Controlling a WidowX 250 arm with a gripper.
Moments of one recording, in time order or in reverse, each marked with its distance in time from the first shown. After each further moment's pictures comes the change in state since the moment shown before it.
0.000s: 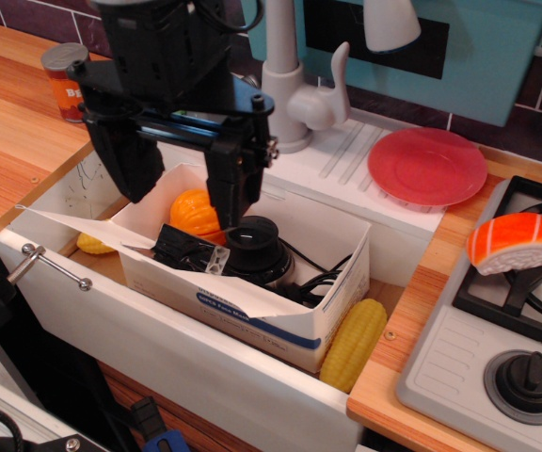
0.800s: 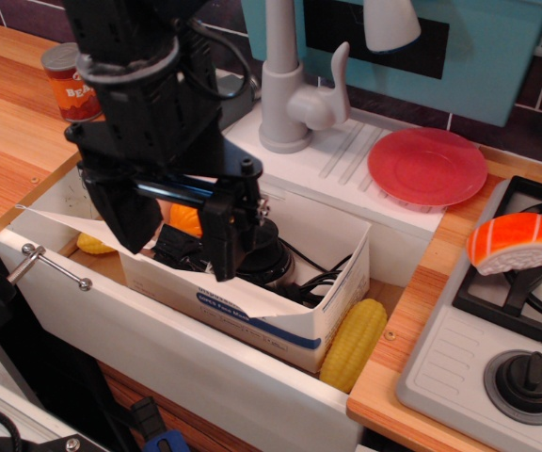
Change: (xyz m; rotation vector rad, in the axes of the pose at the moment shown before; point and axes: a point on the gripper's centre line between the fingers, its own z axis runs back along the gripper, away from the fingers) arm -0.013 0.003 -0.027 -0.034 -0.017 0.011
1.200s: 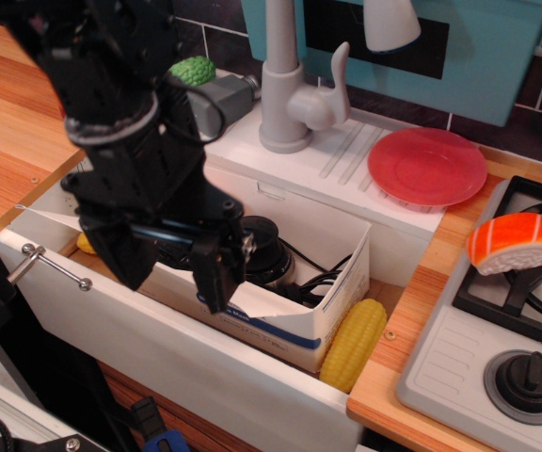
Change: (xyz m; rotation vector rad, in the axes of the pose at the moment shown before) arm -0.006 0.008 -0.024 -0.045 -0.021 0.023
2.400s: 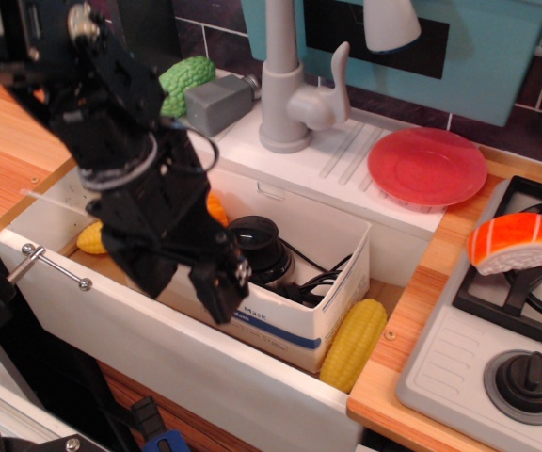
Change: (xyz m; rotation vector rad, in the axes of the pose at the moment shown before) arm 0.017 0.012 -0.028 -0.061 -0.058 -0.118
